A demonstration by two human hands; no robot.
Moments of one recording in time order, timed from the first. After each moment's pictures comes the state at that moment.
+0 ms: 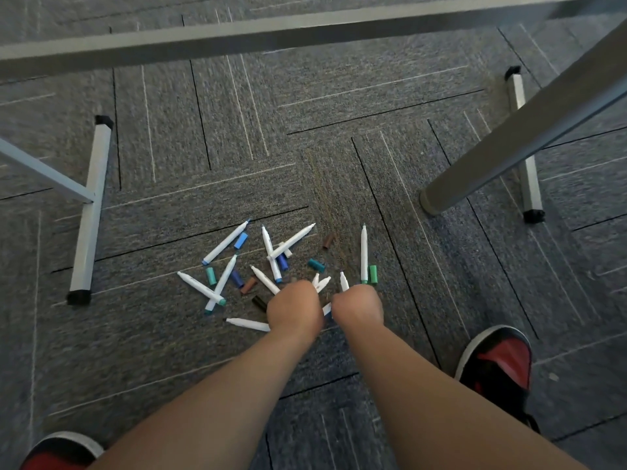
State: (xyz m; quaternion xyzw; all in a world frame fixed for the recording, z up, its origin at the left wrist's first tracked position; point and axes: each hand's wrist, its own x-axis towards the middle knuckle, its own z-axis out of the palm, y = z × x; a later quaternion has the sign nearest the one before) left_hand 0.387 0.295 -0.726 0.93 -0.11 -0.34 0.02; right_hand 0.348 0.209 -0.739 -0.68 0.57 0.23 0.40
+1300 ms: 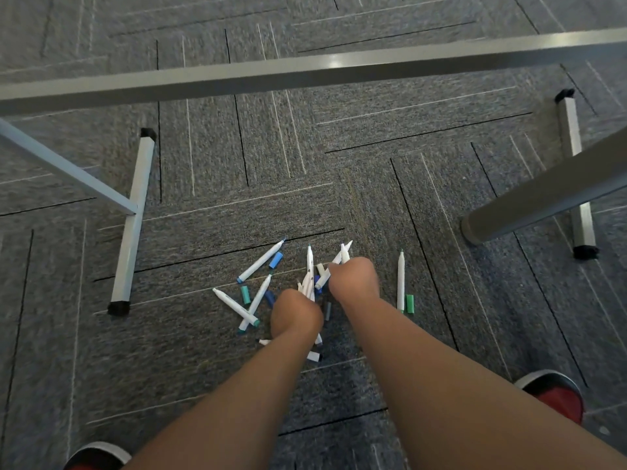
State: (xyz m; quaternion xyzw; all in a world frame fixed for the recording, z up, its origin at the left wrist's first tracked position) left_hand 0.442 0.324 -0.729 0.88 0.20 -0.38 0.19; right_hand 0.444 0.229 -0.732 -0.72 0.49 0.18 0.46
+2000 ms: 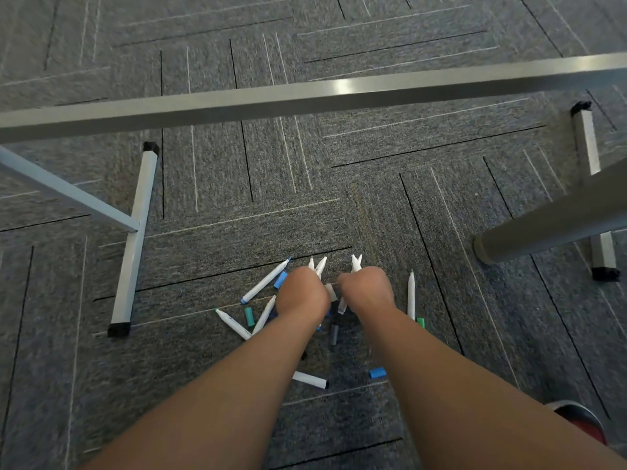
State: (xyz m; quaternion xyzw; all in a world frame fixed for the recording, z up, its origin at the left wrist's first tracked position) left_hand 0.504 0.302 -0.730 0.93 0.06 -0.35 0.12; right_hand 0.467 0.209 -0.735 -0.72 0.50 0.20 0.44
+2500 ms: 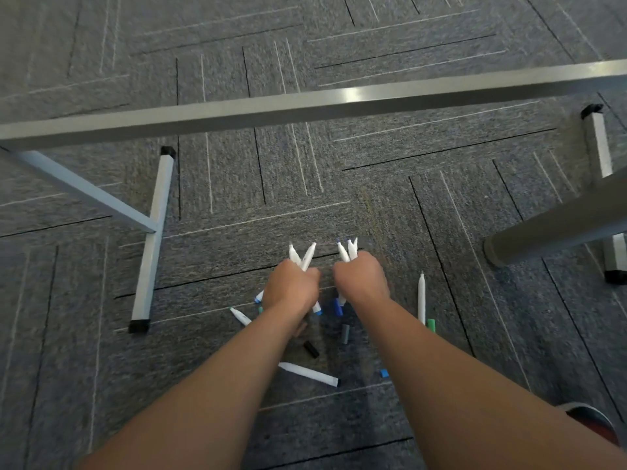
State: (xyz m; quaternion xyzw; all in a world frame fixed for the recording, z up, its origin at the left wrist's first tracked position) left_hand 0.519 0.334 -0.703 0.91 0.13 -0.32 0.23; right_hand 0.485 0.230 -0.715 -0.75 0.44 0.17 0.45
